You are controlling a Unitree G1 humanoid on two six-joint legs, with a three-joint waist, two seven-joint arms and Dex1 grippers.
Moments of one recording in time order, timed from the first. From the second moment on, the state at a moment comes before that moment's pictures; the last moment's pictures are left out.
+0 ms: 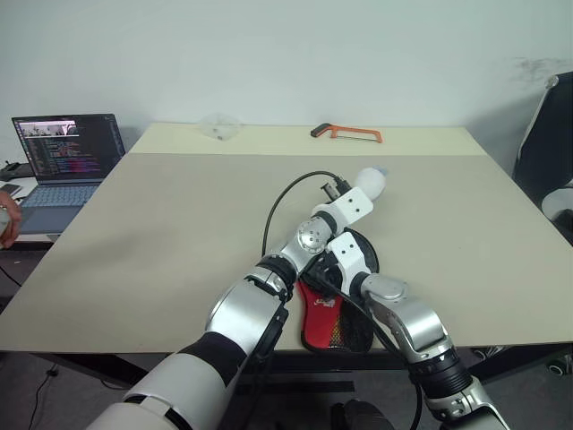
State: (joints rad) left arm -1.21 -0.08 -0.14 1.43 0.36 -0.50 -0.14; right arm -0.41 -0.13 0.29 -0.07 0.06 0.74 0.39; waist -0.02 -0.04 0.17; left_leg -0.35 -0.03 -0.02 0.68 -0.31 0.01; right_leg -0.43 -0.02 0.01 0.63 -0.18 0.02
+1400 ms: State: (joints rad) left arm -1.21 0.11 -0.07 1.35 0.21 -0.45 -0.79; right arm -0.43 -0.10 0.29 -0.04 0.07 0.75 0.40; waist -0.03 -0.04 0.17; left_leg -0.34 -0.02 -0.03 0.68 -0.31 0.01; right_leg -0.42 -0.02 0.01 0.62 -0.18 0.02
